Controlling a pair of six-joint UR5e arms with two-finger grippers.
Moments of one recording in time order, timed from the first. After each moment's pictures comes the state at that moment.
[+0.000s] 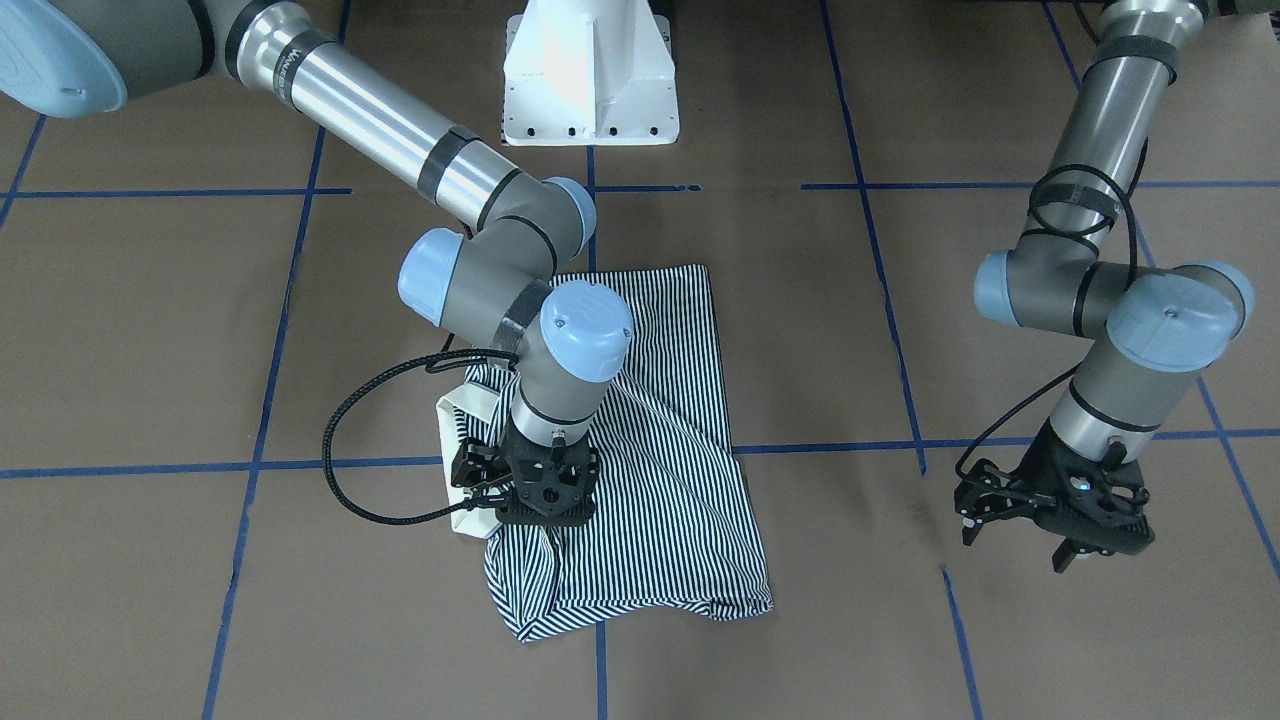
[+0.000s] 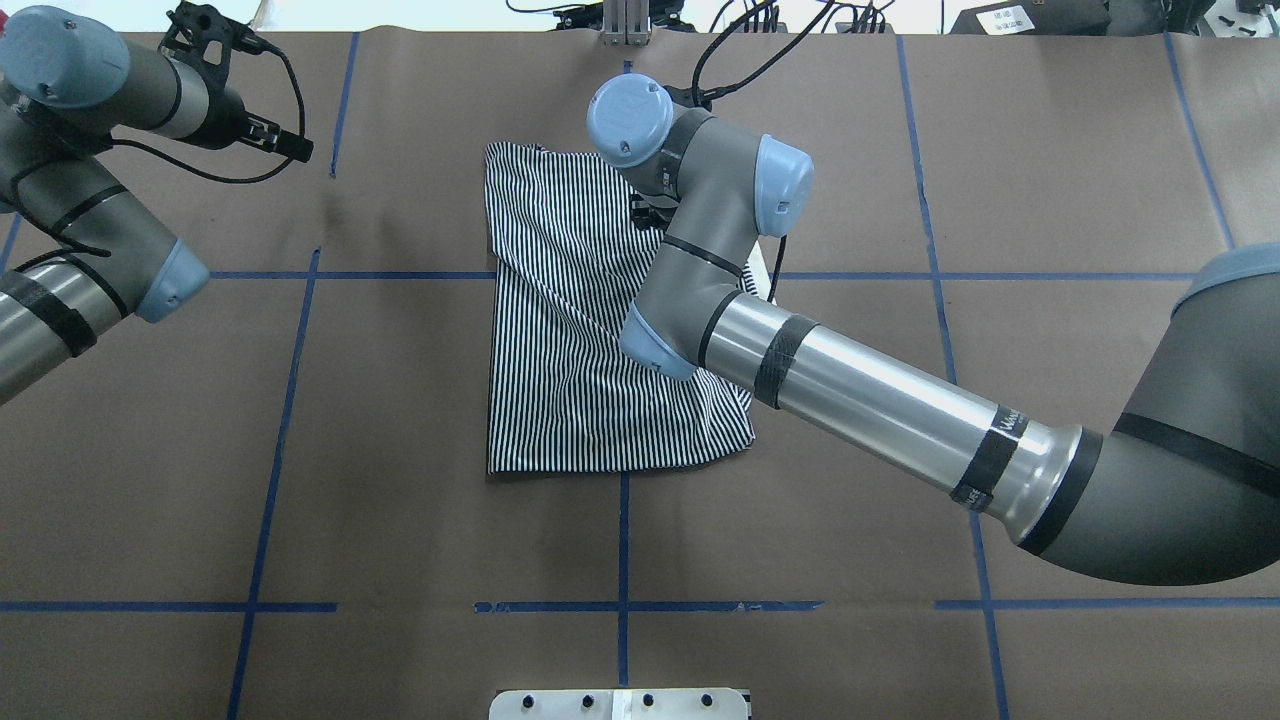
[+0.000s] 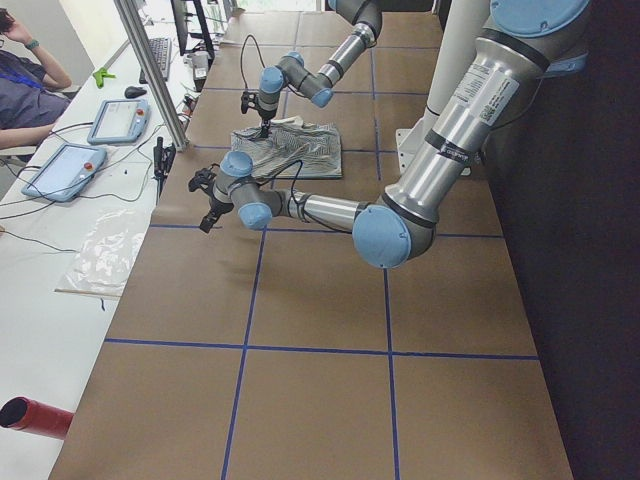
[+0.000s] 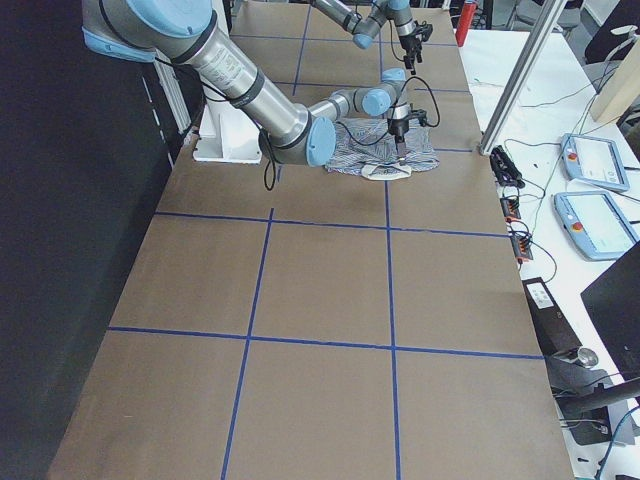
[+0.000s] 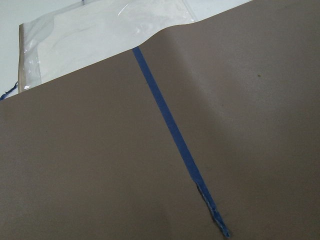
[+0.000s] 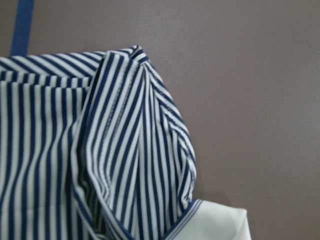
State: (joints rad) left arm -1.01 -2.12 -1.12 -2.40 -1.92 -0.54; right arm 0.66 -0.48 0.88 -1.48 1.64 1.00
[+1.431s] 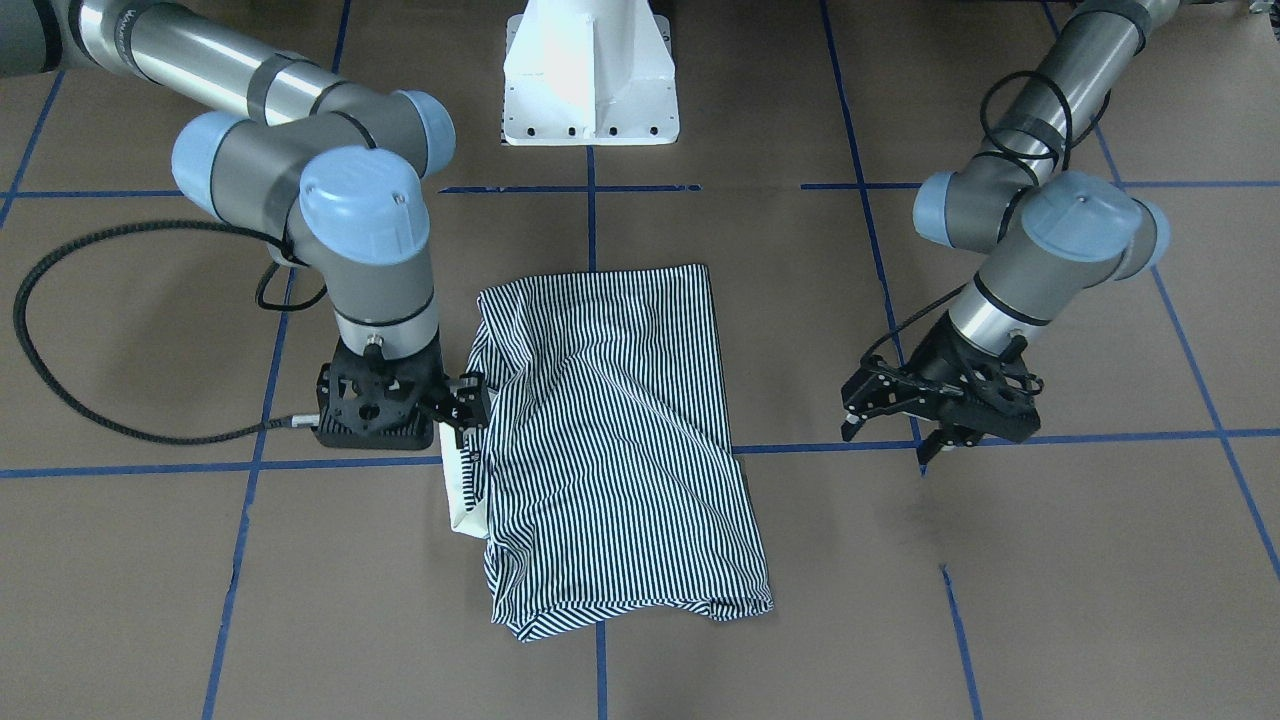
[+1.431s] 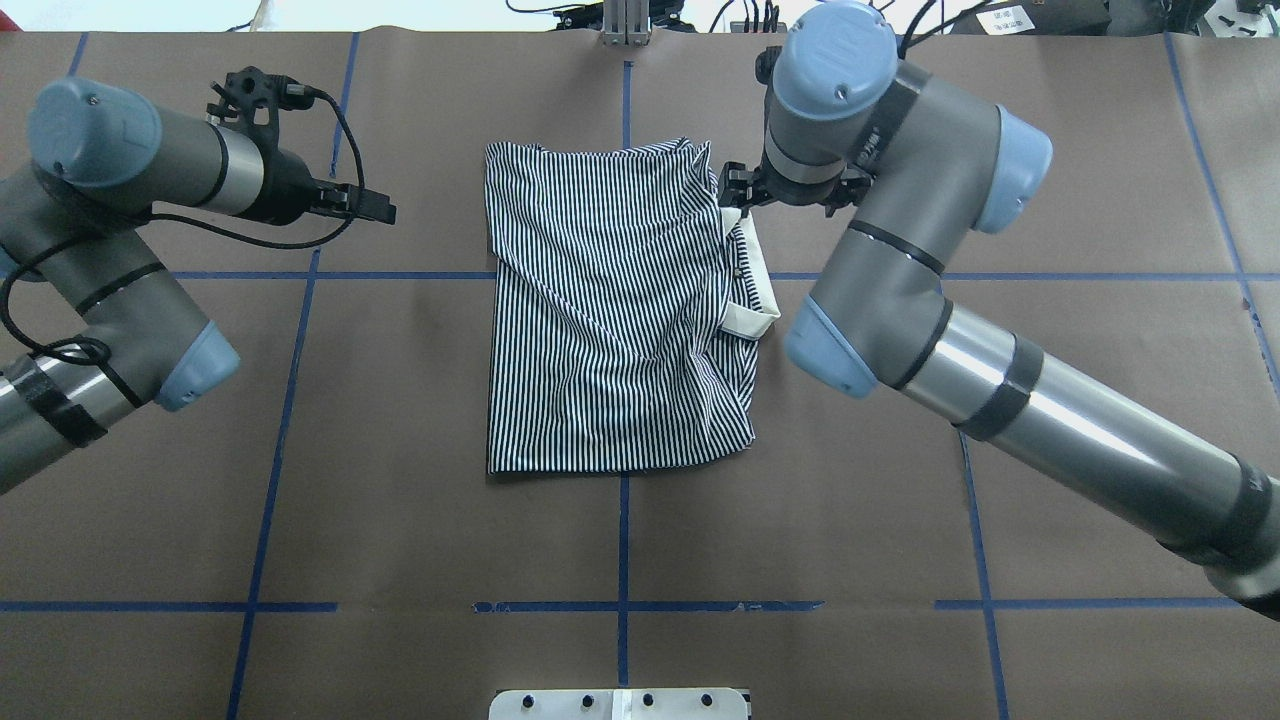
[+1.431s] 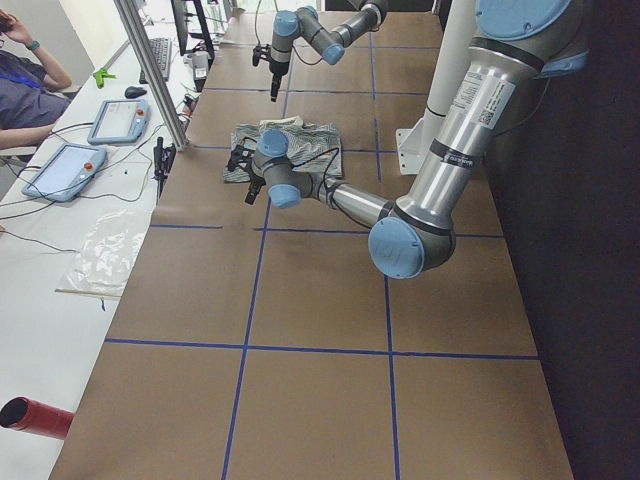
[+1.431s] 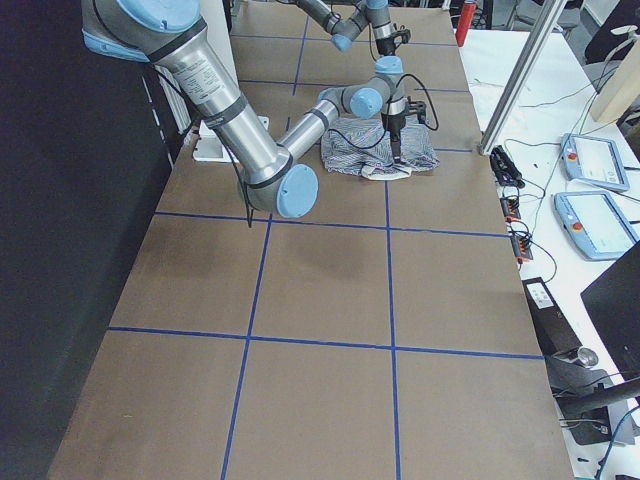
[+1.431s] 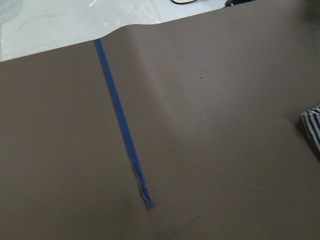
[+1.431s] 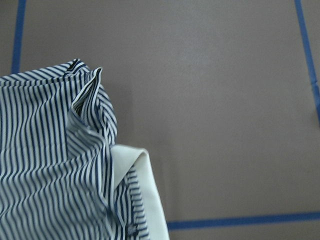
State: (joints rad) left arm -0.84 -2.00 -1.45 -2.39 -1.98 -0.97; right arm 0.73 -0.89 1.60 -1.56 1.81 1.11
